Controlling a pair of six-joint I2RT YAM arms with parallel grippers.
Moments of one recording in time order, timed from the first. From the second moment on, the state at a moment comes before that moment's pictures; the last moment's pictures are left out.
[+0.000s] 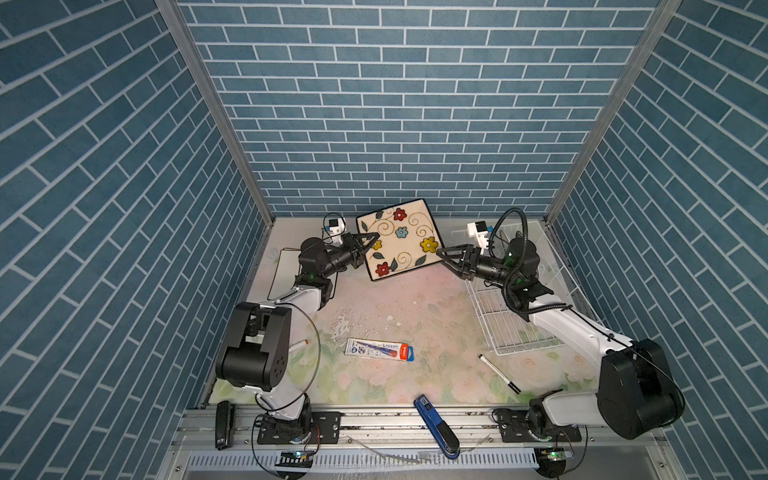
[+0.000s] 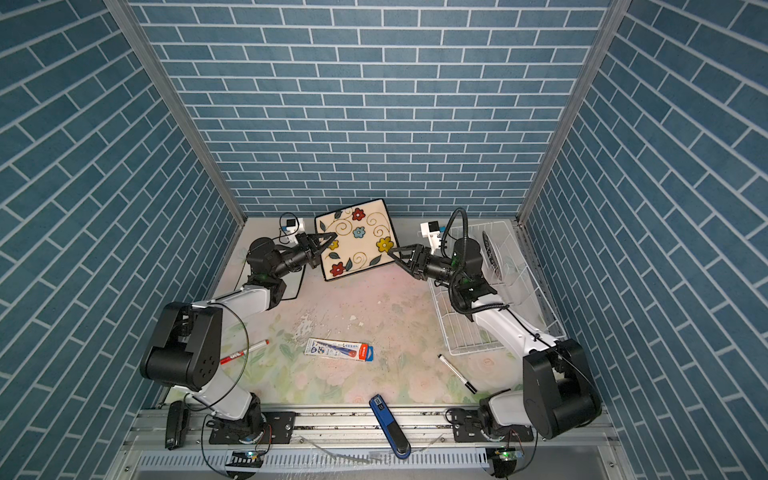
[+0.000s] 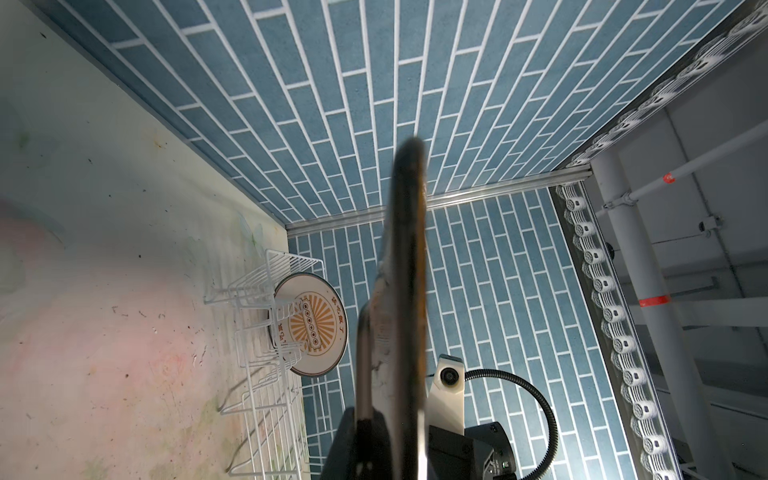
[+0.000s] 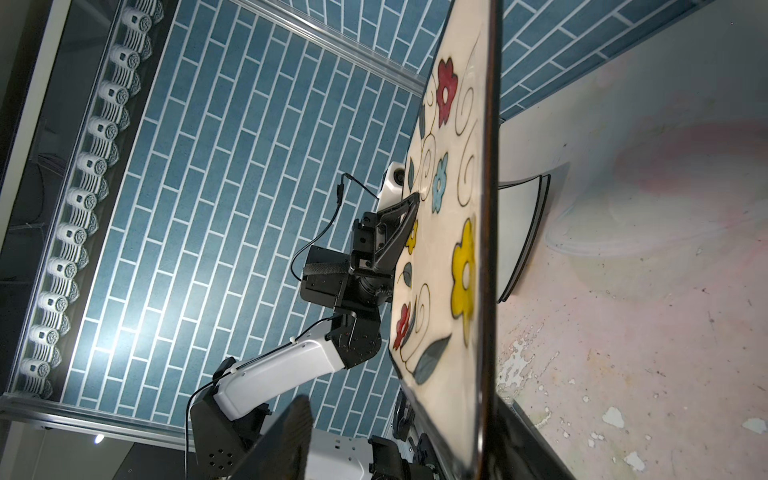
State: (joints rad) left arm -0.16 1.64 0.85 0.90 0.78 -1.47; right arm 0.40 1.36 0.86 0.48 -0.89 1.13
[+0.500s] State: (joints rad) left arm -0.12 1.41 0.75 0.73 0.65 -1.34; right arm 0.38 1.34 0.86 0.48 -0.88 1.12
